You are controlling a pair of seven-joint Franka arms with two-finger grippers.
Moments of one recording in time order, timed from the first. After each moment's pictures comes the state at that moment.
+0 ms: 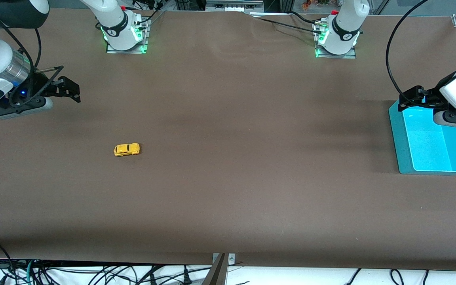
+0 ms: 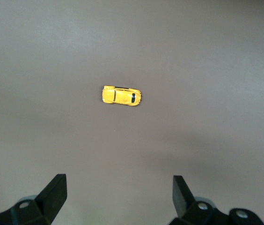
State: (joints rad) left arm -0.09 0.13 0.08 -1.48 0.00 1.51 0.12; right arm 0.11 -0.01 0.00 -1.76 0.00 1.70 -0.14
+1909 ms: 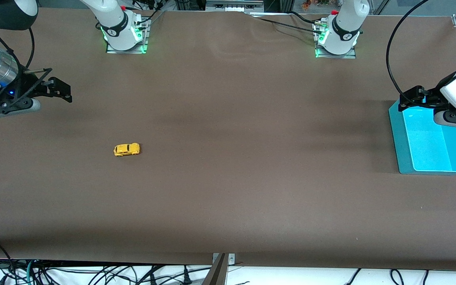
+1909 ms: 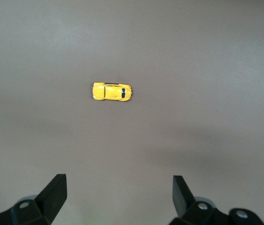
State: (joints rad) left arm -0.09 0.13 0.08 -1.48 0.00 1.51 0.12; right arm 0.11 -0.01 -0.05 -1.76 0.00 1.68 -0.13
